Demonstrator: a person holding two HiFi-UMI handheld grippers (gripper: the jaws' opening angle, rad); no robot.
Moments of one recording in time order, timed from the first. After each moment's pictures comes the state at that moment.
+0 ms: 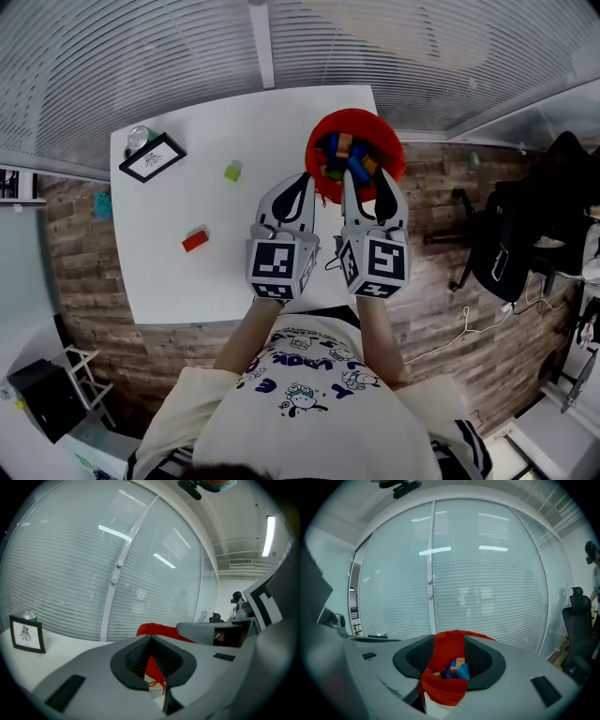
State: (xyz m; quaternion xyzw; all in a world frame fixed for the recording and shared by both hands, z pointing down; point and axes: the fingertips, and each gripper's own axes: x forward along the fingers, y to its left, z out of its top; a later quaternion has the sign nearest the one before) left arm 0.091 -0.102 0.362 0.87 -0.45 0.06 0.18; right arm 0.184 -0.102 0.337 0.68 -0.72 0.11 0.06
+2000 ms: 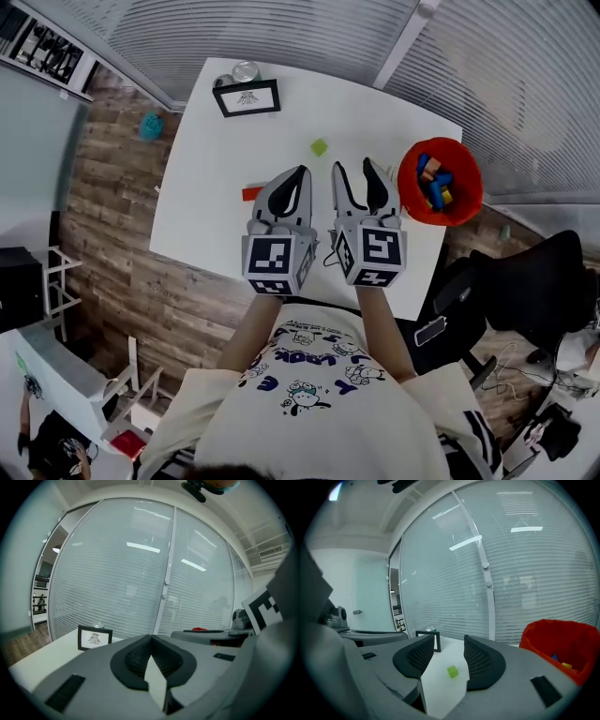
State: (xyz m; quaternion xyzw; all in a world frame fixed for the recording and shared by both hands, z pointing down) left arm -0.085 -0.071 0.352 0.75 -0.63 0.03 0.18; right arm -0.010 -0.107 0.349 0.49 -0.86 0.12 0.08
